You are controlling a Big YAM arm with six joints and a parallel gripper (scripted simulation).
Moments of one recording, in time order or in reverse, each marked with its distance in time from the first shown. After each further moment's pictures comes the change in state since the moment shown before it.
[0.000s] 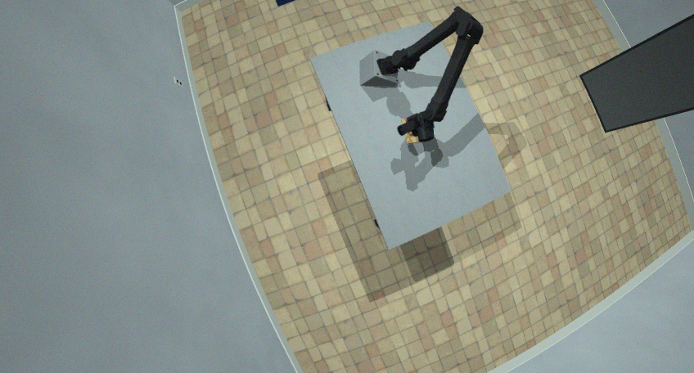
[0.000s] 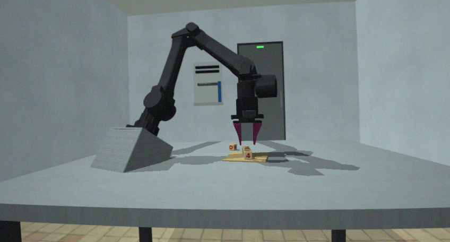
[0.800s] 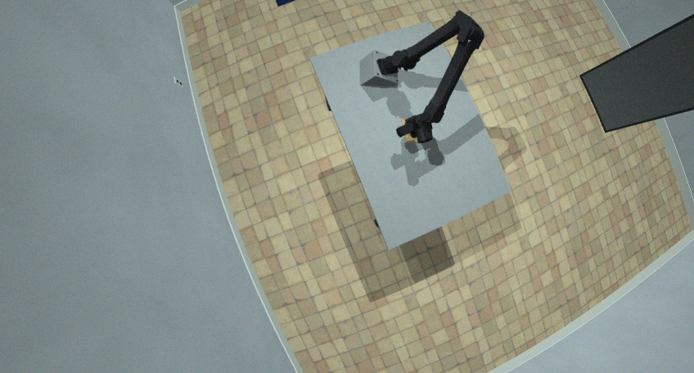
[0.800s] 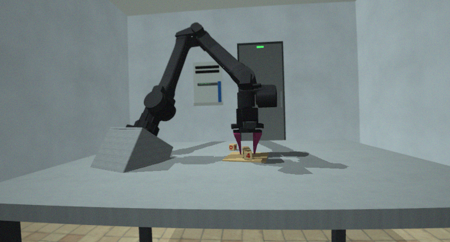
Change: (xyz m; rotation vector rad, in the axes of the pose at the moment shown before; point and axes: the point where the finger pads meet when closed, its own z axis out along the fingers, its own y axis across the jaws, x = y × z) arm 0.001 0.000 0.031 0.002 0.002 -0.004
